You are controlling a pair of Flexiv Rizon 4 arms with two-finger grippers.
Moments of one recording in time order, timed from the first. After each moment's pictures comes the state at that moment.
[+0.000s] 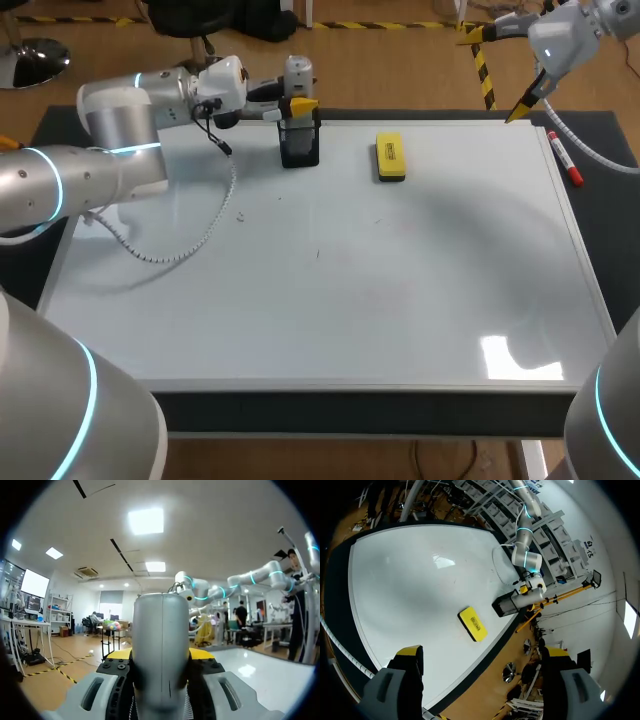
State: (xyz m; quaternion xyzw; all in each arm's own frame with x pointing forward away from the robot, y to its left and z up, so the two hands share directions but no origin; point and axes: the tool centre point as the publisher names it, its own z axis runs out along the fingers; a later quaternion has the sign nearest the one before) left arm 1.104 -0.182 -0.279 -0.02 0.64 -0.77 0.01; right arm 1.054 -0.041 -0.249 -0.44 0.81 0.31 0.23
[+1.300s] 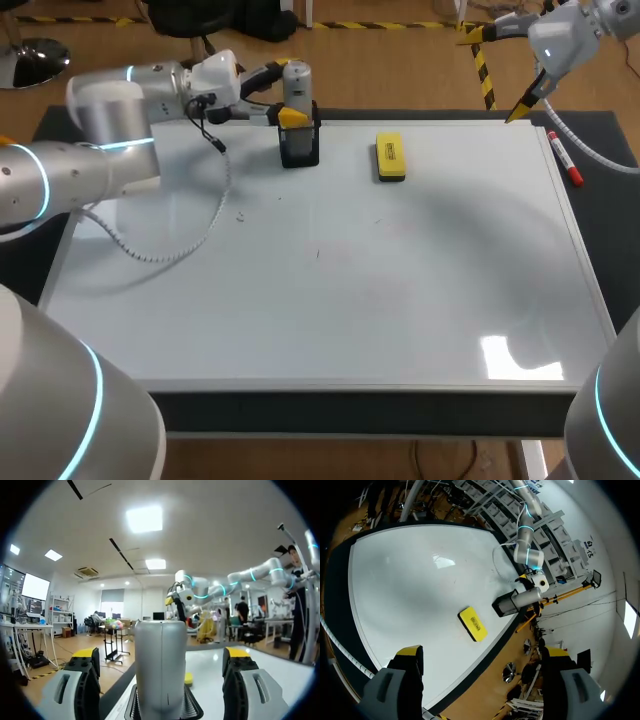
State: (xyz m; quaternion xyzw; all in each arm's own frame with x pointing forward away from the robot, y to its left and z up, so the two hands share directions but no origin) left arm 1.102 -0.170 -0.267 -0.02 0.66 -0.75 0.02; right arm 1.054 -0.041 -0.249 -0.44 0.81 0.31 0.23
